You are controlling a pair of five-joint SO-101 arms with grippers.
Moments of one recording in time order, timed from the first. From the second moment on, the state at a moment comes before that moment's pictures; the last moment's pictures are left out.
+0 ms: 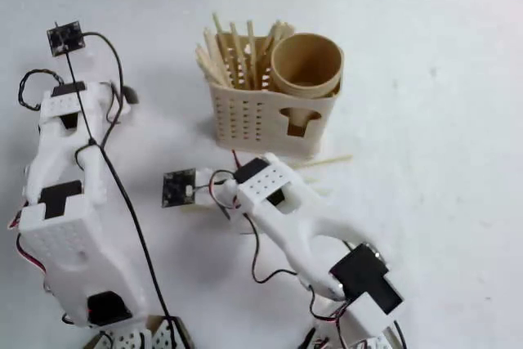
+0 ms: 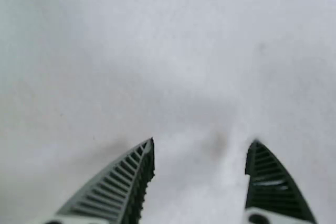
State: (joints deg) left arm -21.8 27.4 1.8 43.9 8.5; right arm -41.7 3.8 34.9 53.6 56.0
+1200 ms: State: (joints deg) left arm -21.8 27.4 1.8 43.9 8.5; right arm -32.8 -27.2 -3.7 50.7 13.8
